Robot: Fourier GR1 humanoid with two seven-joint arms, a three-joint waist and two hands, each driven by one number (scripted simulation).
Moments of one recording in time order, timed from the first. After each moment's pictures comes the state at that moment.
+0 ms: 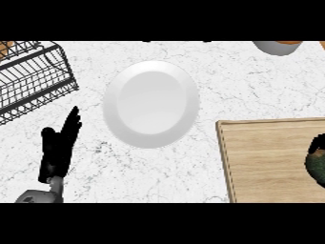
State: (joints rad) left arm -0.04 0.21 -0.13 -1.44 0.04 0.26 0.19; right arm 0.00 -0.60 -0.15 -1.42 0.70 0.42 -0.27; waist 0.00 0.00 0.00
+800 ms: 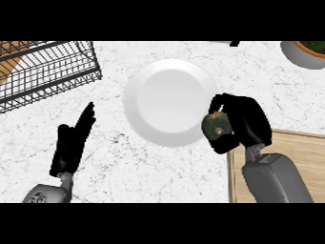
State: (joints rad) left arm -0.09 0.19 -0.19 -1.45 0.01 0.20 0.21; right arm -0.32 -0.08 0.20 -1.56 1.01 0.17 0.32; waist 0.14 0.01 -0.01
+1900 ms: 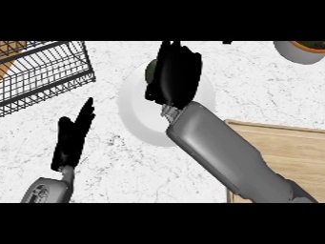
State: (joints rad) left arm -0.13 0.18 -0.16 -1.42 0.00 0.22 0.23; right arm -0.97 -0.01 0.54 -1.15 1.14 -0.21 1.13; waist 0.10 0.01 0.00
